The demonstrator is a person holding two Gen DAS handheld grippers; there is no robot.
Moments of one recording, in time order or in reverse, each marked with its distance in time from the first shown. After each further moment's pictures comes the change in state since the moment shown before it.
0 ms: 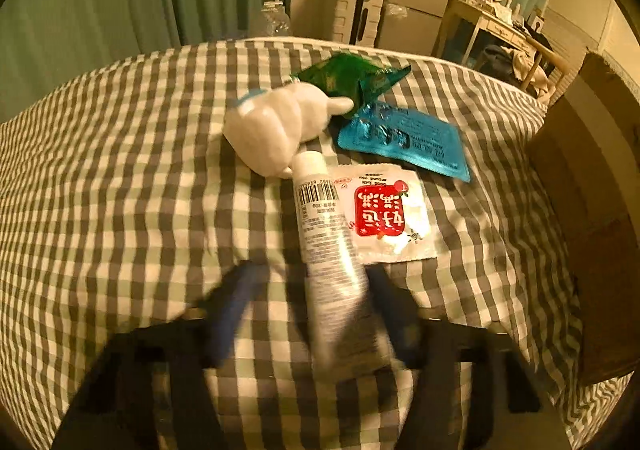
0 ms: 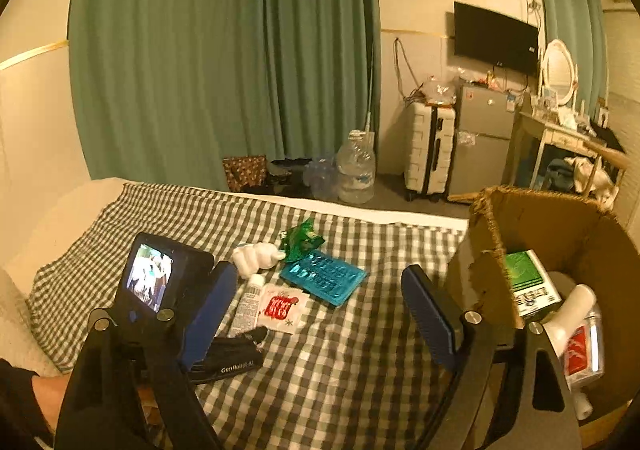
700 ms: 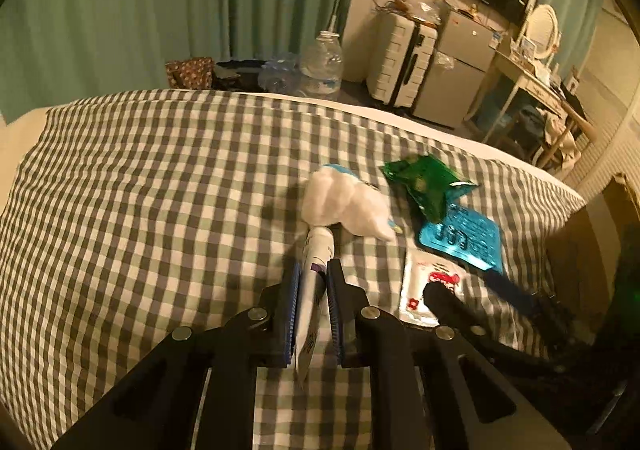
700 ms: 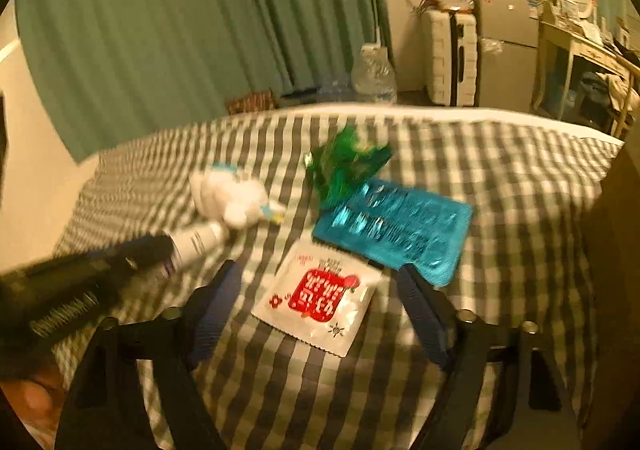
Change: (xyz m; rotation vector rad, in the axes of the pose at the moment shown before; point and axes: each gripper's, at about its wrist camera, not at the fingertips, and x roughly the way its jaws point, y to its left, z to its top) left arm -0.043 0.070 0.035 -0.183 -0.088 0.056; right arm 0.165 0.034 -0.033 0.121 0.307 0.047
